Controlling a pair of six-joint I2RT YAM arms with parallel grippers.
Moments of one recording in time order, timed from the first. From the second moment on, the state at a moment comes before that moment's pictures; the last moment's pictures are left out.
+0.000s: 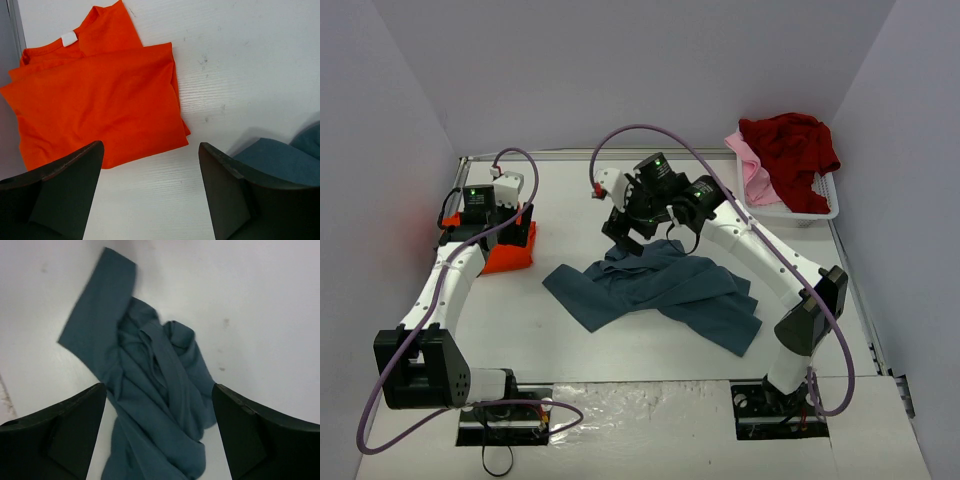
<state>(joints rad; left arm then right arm) 0.01 1.31 1.06 -0.46 0.04 0.23 0.79 1.74 1.81 -0.85 -0.27 -0.43</state>
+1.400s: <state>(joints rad) 0.07 1.32 1.06 -0.45 -0.01 0.20 0.79 2.18 1.82 -0.77 -0.31 -0.58</state>
